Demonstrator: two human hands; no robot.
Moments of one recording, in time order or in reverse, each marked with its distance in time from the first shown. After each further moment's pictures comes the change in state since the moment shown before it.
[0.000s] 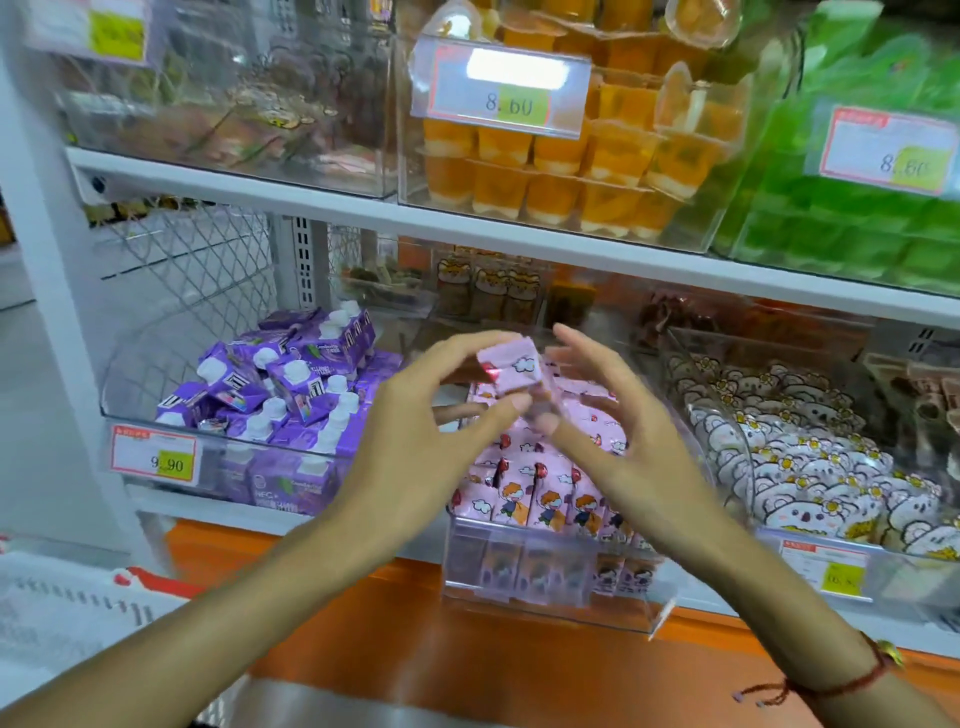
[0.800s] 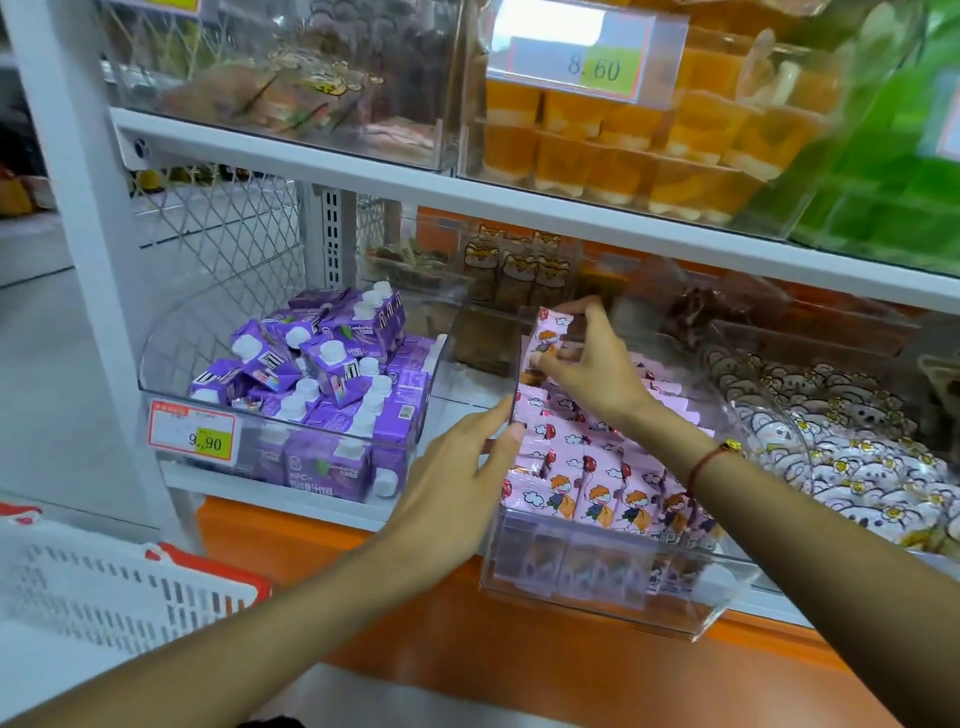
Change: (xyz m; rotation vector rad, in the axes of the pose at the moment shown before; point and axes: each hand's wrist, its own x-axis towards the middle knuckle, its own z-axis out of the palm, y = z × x) left_hand -0.022 -0.048 -0.008 0.264 -0.189 -0.351; right_hand 0.102 0.064 0.041 -0.054 0.052 0.142
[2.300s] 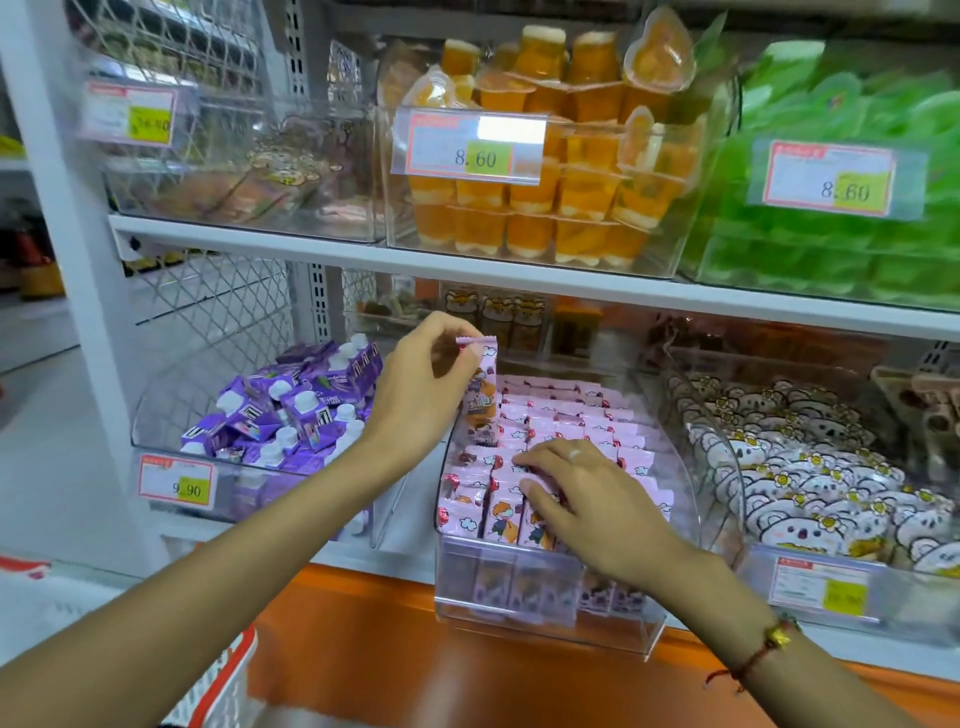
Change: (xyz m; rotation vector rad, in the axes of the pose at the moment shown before) left_hand 0.064 0.057 -0.012 -0.033 0.316 0.257; right_hand -0.094 0.017 -0.041 -0.678 -0.233 -0.245
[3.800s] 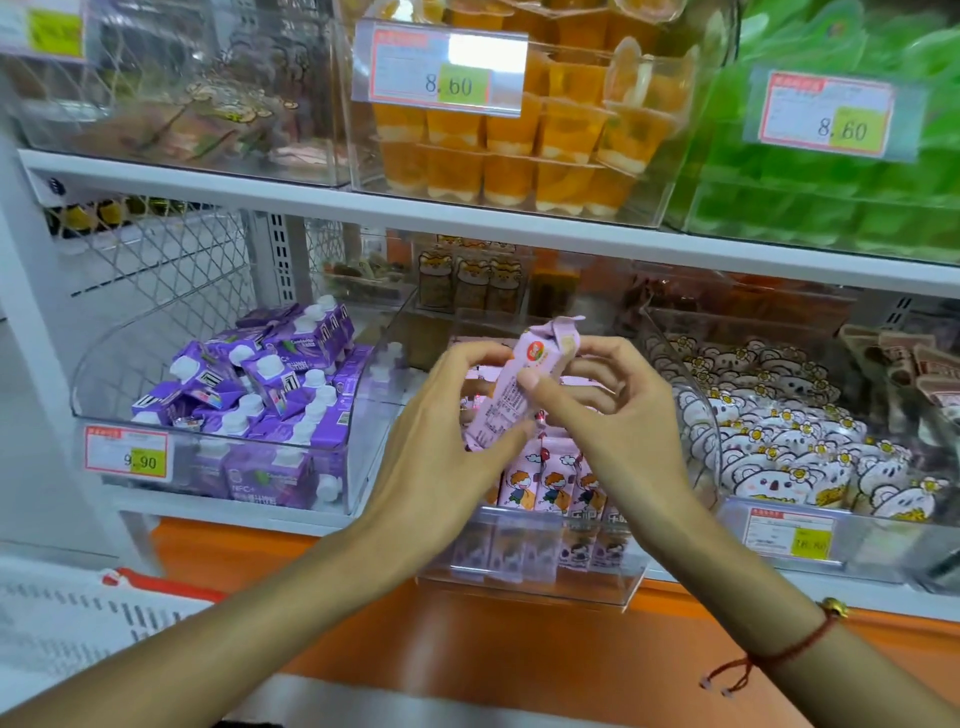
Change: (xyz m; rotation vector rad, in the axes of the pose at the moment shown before) left_hand -0.073 0.005 0.021 -0.043 -0.136 0.102; right_hand -0.011 -0.047 -0.046 1.105 0.524 0.317
